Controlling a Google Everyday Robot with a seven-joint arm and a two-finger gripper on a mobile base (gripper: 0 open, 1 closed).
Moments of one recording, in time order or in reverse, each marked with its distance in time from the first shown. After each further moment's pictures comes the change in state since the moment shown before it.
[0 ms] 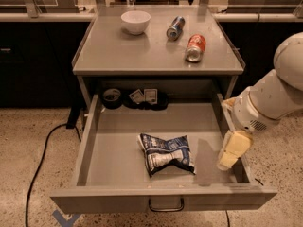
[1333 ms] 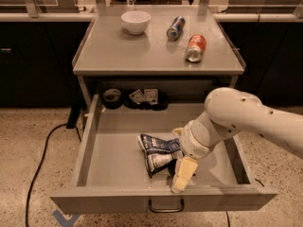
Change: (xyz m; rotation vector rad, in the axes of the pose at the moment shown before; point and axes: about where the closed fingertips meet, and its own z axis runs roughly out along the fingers) arm -0.063 0.038 0.159 -0.156 -0.128 -0.142
